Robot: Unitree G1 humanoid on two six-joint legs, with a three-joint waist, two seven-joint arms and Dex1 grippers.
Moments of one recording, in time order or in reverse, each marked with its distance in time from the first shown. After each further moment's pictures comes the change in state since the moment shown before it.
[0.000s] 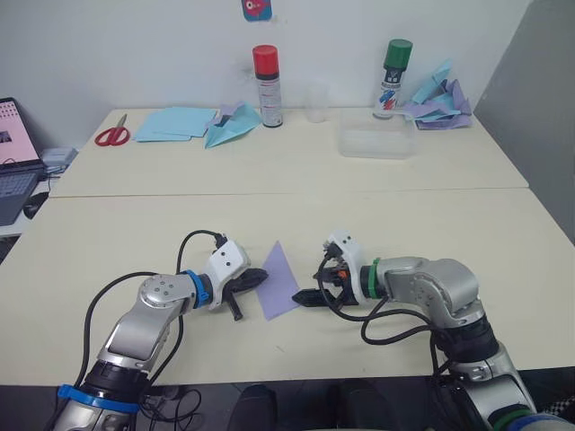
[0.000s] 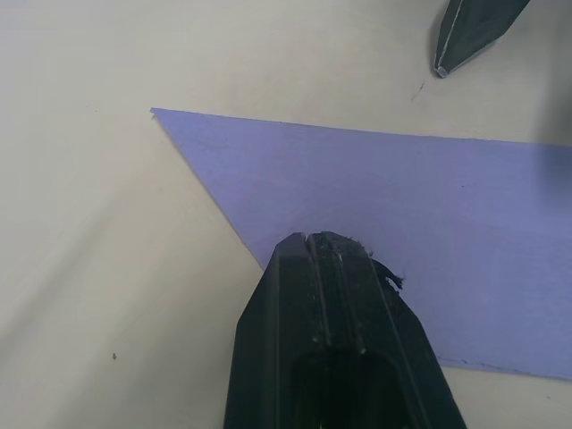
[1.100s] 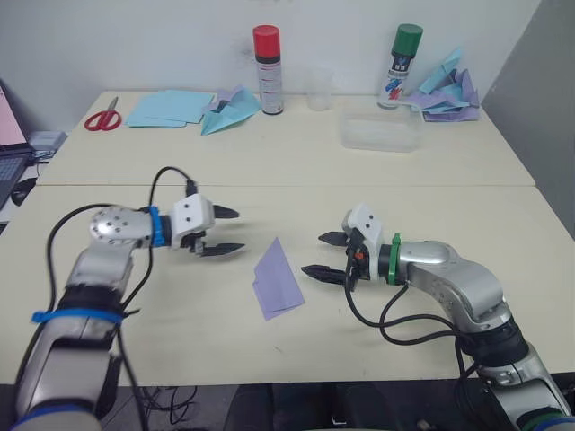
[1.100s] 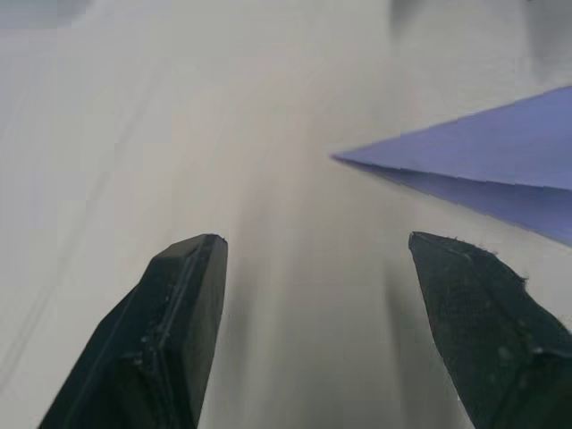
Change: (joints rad) left arm -0.541 0.098 0.009 0.745 0.068 -0.804 -0.415; right arm 0.061 -0.218 0.034 -0.079 -0.026 -0.556 0.135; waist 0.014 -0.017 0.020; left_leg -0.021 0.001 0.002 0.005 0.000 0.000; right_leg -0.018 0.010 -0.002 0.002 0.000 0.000
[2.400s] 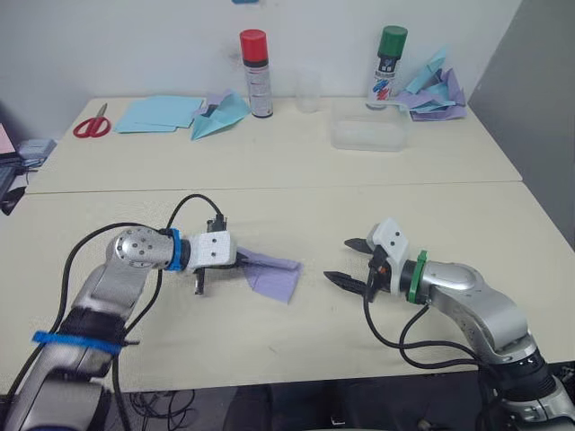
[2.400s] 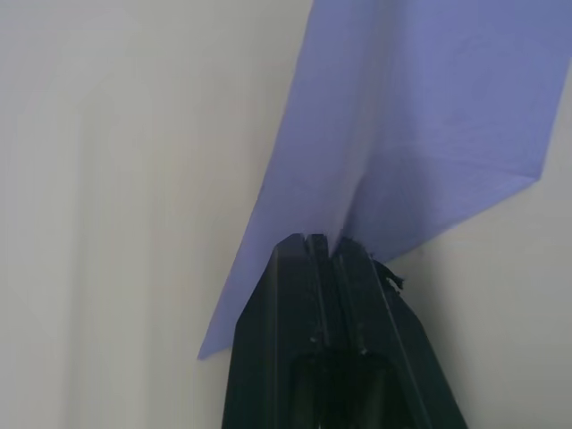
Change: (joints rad) left arm 0.322 0.053 -0.025 -0.669 0.160 0.612 0.135; right arm 0.199 -0.049 -0.063 -0.061 -0.070 -0.136 -0.091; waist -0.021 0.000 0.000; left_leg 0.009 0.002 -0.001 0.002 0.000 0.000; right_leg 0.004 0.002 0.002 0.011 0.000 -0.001
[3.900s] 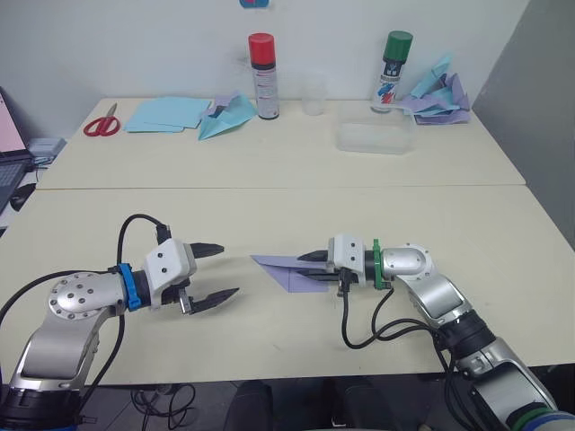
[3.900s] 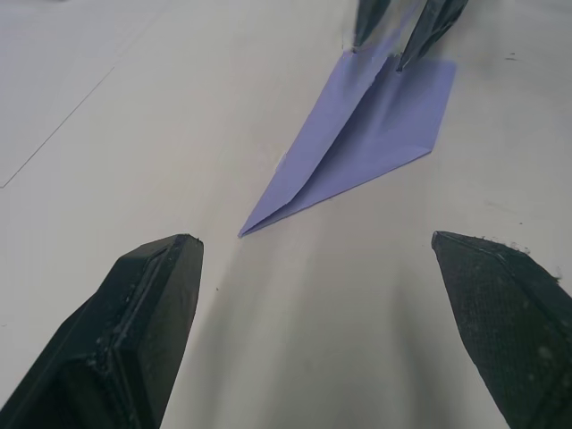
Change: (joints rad) left arm 0.371 0.039 0.318 -0.217 -0.353 -0.018 0.088; right arm -0.227 0.109 0.210 0.529 -0.272 -0.751 0.374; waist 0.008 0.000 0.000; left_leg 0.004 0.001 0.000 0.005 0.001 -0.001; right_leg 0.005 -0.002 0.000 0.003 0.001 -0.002
